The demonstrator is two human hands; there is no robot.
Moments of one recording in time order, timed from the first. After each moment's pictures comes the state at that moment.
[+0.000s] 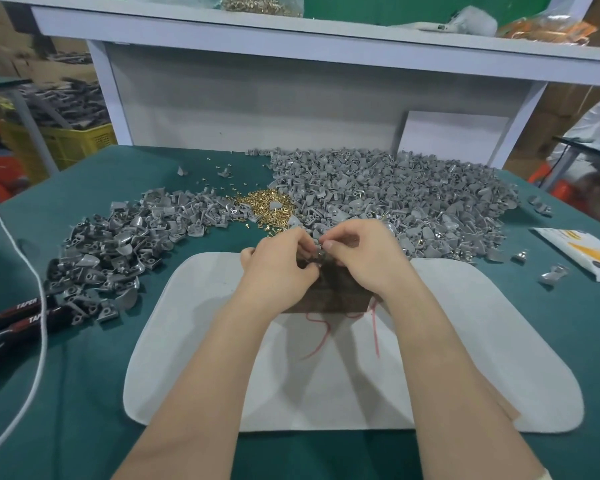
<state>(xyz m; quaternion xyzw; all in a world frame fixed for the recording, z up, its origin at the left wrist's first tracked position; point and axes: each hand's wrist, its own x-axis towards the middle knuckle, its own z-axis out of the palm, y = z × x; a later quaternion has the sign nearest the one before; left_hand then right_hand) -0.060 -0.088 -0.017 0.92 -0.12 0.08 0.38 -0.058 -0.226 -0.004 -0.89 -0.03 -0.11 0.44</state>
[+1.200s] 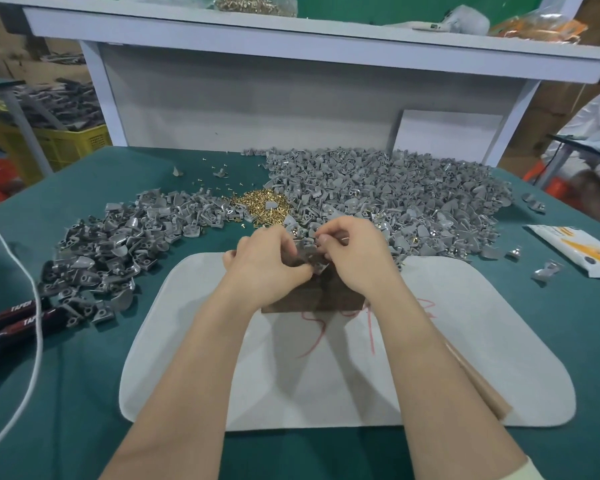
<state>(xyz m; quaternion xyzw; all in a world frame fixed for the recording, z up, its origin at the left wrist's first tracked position) -0.061 -0.078 -0.009 0.92 -0.09 0.04 0.37 -0.059 -0.218 -0.008 -0.88 0.00 -0.14 0.44</state>
